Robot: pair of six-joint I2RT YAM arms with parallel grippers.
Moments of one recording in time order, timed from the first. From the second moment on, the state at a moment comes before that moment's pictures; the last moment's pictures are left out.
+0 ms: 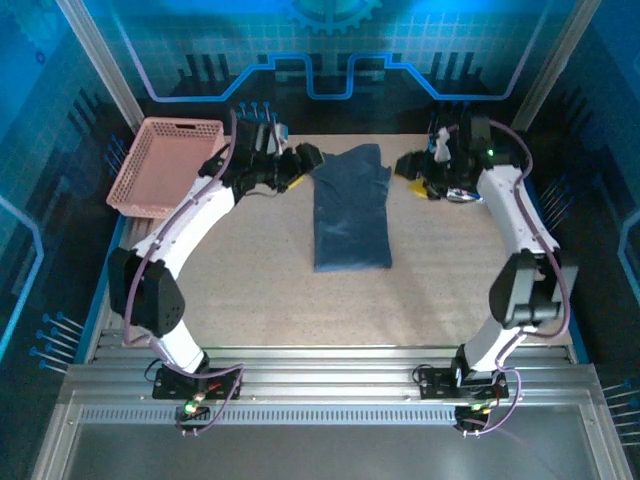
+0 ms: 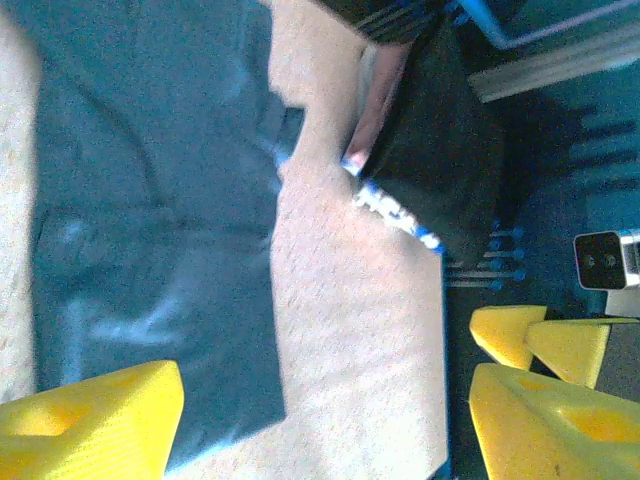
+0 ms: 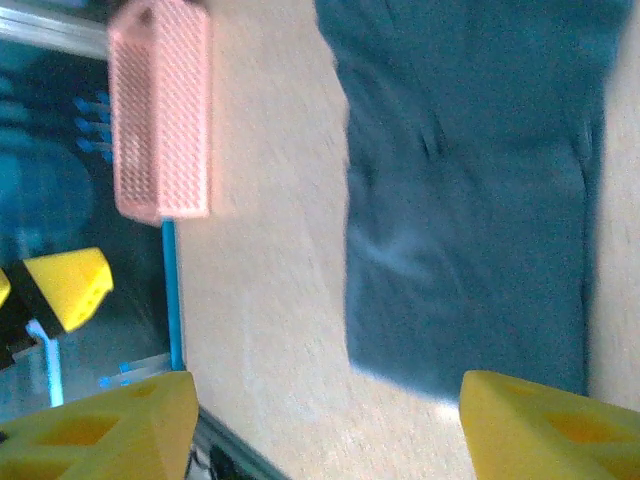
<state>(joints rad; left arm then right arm) -0.35 1.66 1.49 -0.50 0.43 -0.86 0.03 1.65 1.49 -0.88 -0.73 0.46</state>
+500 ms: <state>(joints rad) -0.48 1.75 0.89 -0.12 0.55 -1.15 0.04 1.72 0.89 -0.56 -0.82 0.52</state>
